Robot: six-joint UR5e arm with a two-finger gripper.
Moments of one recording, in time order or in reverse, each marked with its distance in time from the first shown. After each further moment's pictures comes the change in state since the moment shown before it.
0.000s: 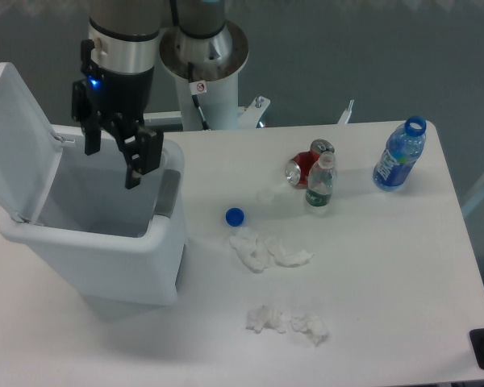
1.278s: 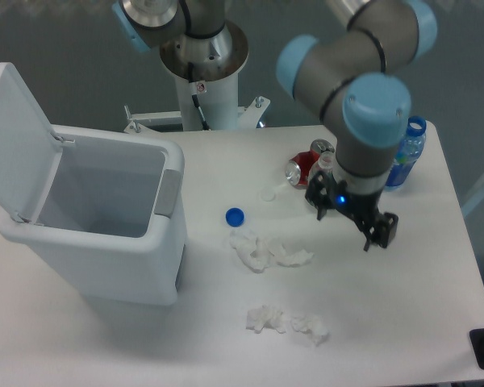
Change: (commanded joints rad) arm 0.295 -0.446 0.092 0.172 0.287 0.451
